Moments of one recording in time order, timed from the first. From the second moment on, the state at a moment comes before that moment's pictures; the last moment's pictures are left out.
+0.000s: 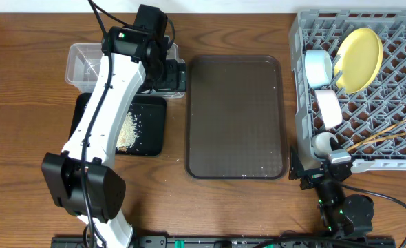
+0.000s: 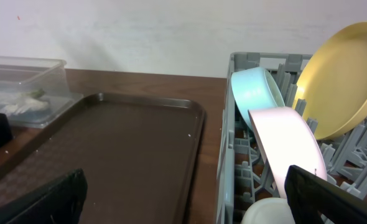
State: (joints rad) left arm -0.24 1.86 1.83 -1.29 0.07 -0.25; right arm 0.11 0.01 0.05 -0.14 -0.11 0.04
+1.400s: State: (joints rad) left arm -0.05 0.27 0.23 -0.08 -0.01 -0.14; right arm 0.11 0.01 0.04 -0.13 -0.11 0.04
